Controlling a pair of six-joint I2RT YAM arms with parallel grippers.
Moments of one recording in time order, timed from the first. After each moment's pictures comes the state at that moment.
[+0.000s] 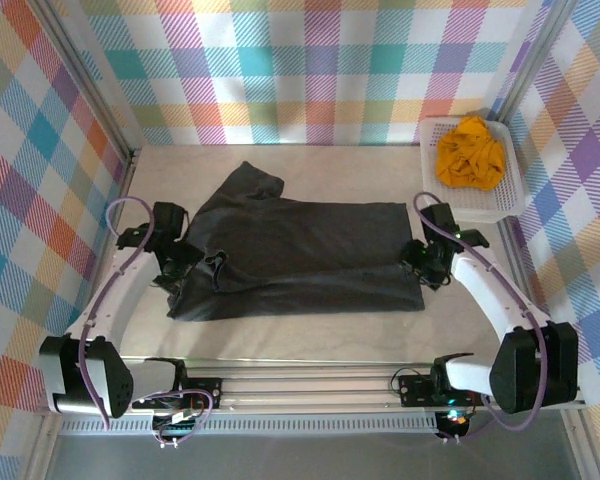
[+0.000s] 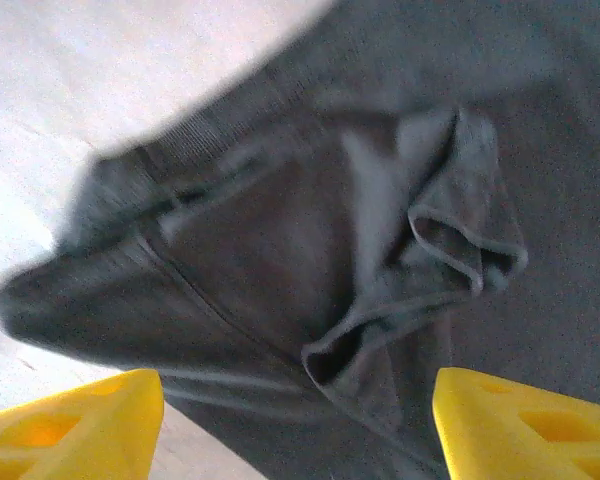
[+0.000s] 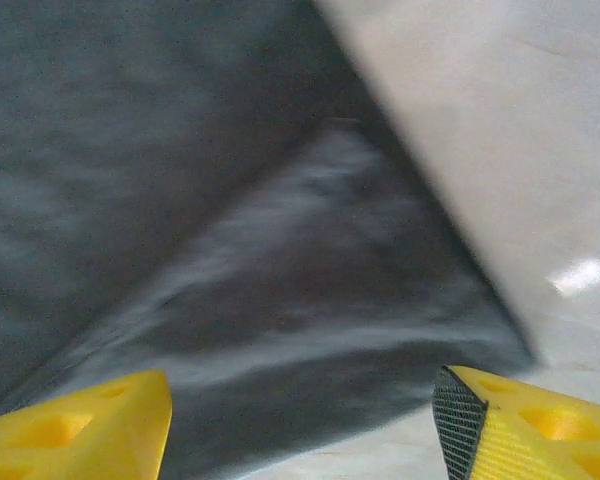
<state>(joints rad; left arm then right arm) -0.13 1.25 0.98 -1.01 -0.06 -1.09 0.22 1.26 0.93 -0.86 -0.08 0.77</state>
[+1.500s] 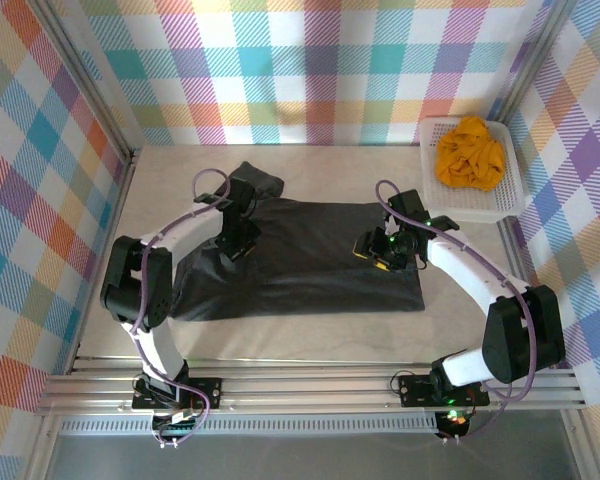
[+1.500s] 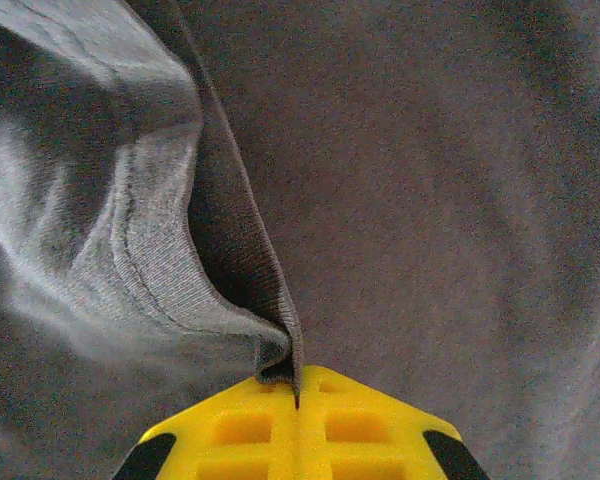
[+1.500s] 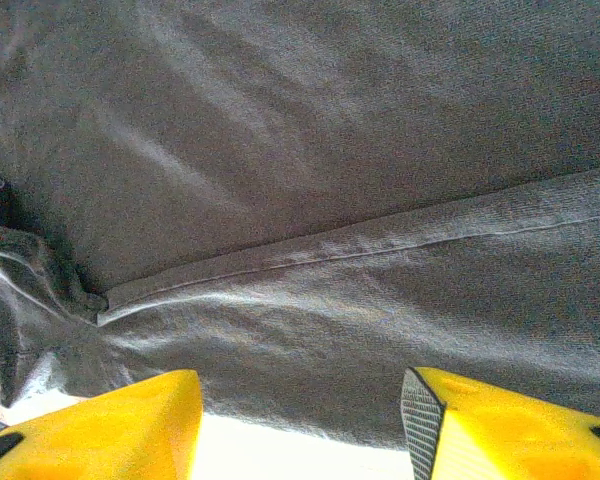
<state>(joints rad) -0.37 1.82 1.31 -0.81 0.04 -1.07 0.35 1.42 1.01 -0.71 -0.34 0.70</state>
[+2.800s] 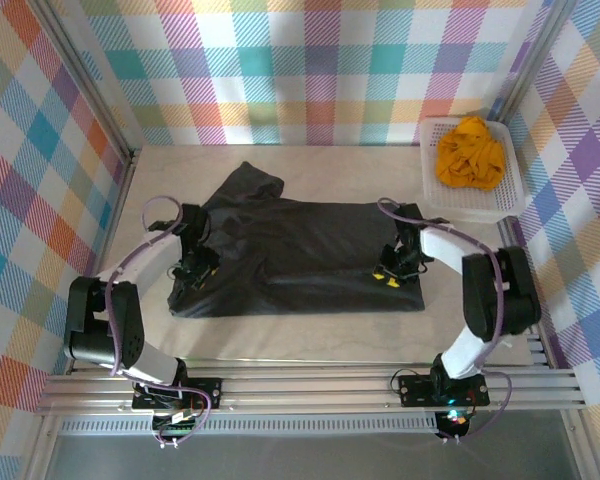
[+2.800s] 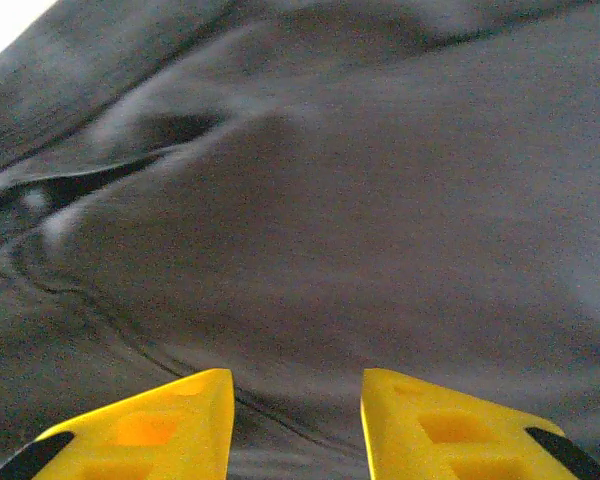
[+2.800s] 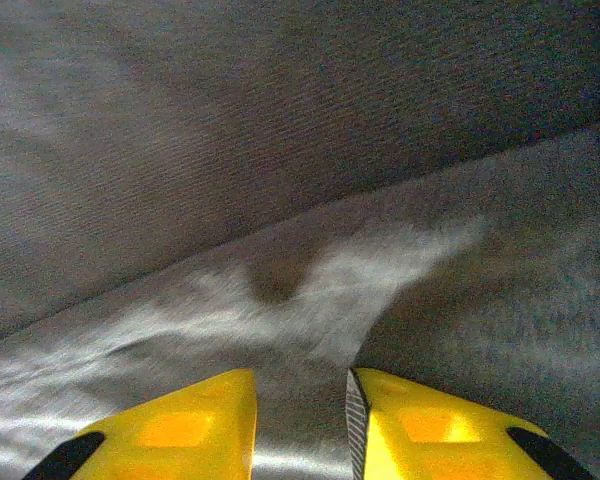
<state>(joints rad) -0.13 1.52 0.93 -0.86 0.02 -1.06 0.23 1.70 0.97 -0.75 -0.25 0.65</state>
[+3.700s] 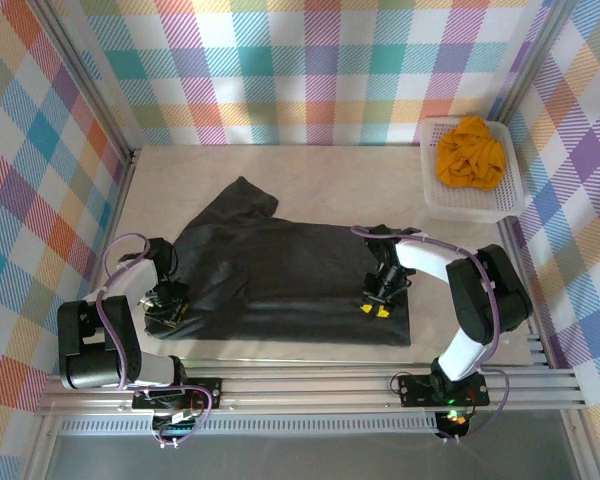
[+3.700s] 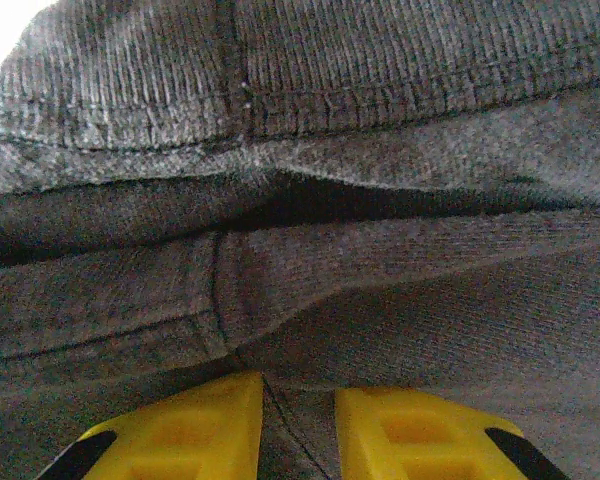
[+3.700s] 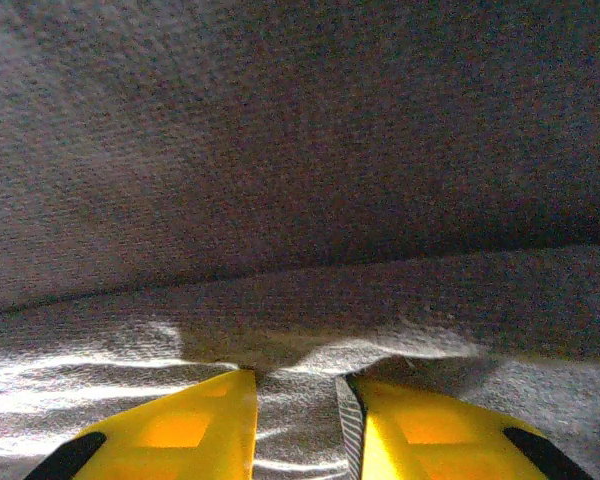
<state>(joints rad) 0.15 1.39 0.69 -0.90 -0.03 -1.10 0.44 1.68 0.92 -0.94 -0.28 0.73</state>
